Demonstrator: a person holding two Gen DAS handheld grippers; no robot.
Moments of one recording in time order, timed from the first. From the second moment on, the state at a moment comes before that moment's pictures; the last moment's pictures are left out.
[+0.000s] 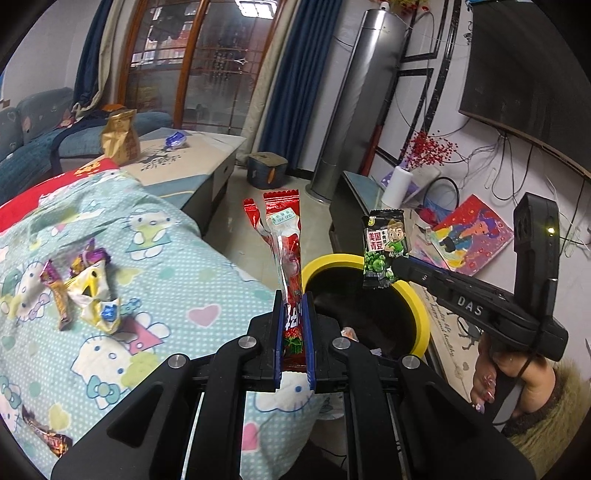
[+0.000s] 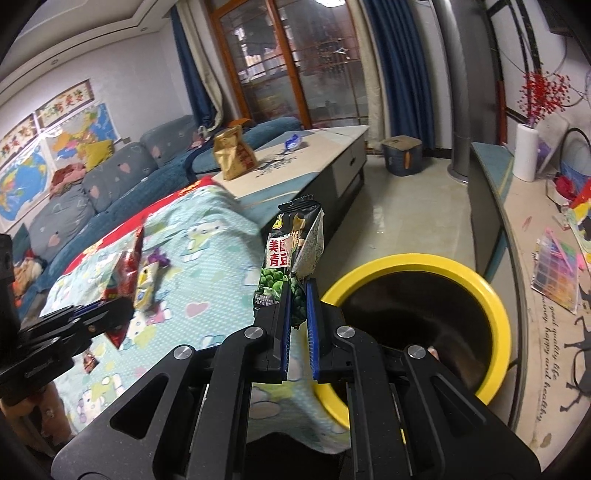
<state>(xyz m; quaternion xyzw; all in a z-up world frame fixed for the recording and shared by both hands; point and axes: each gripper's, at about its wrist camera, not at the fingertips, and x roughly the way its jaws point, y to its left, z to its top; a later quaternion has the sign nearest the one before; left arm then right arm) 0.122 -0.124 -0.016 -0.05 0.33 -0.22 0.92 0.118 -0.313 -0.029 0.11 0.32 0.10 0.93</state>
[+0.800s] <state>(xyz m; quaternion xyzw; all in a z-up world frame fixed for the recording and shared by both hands) 0.128 -0.182 -0.030 0.00 0.34 -0.27 0.90 0.126 -0.388 -0.051 0.14 0.34 0.01 0.93</state>
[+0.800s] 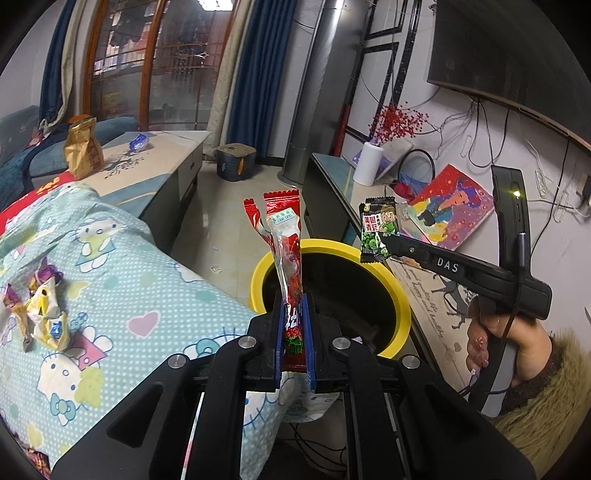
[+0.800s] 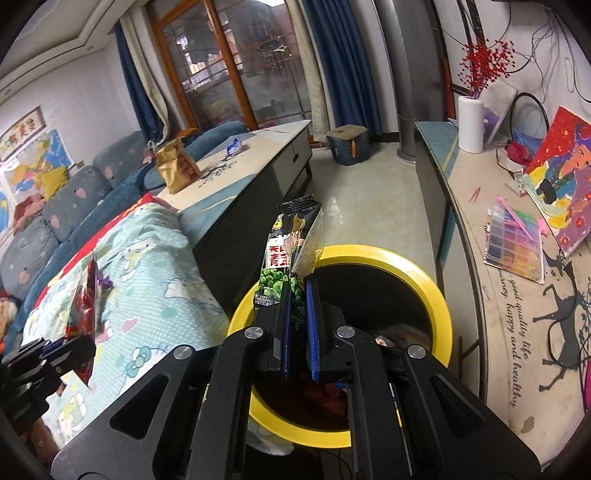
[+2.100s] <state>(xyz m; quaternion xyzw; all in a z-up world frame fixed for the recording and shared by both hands) 0.172 -0.257 -0.086 0.03 0.38 -0.30 0.88 0.135 -0.438 -0.099 0.18 0.40 -0.05 0.90</state>
